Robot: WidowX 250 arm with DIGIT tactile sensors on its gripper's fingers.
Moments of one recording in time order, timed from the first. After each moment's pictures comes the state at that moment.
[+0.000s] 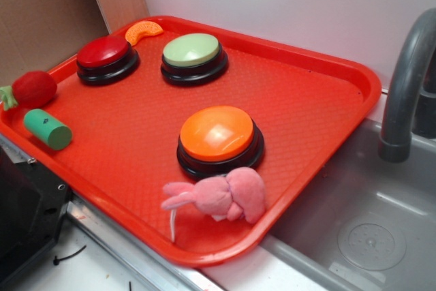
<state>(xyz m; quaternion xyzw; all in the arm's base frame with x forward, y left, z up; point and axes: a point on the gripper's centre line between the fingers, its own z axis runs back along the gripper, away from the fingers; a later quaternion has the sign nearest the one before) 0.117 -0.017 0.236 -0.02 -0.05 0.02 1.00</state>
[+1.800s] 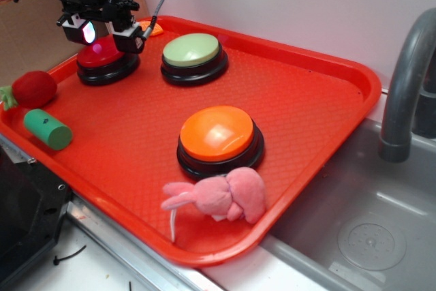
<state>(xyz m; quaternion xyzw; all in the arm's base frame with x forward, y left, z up) 0.248 0.132 0.049 0.07 -0.03 0.22 0.97</state>
